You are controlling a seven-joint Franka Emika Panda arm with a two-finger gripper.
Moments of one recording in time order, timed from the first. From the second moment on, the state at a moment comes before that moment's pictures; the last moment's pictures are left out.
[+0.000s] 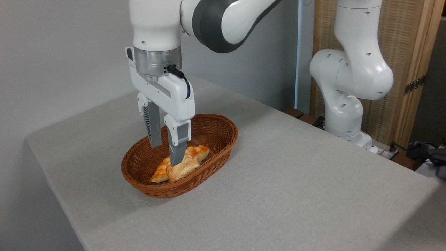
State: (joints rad) arm -0.07 -0.05 -0.04 -1.93 -0.07 2.03 0.70
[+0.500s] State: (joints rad) arm -0.07 -0.05 -0.04 -1.93 -0.07 1.98 0.70
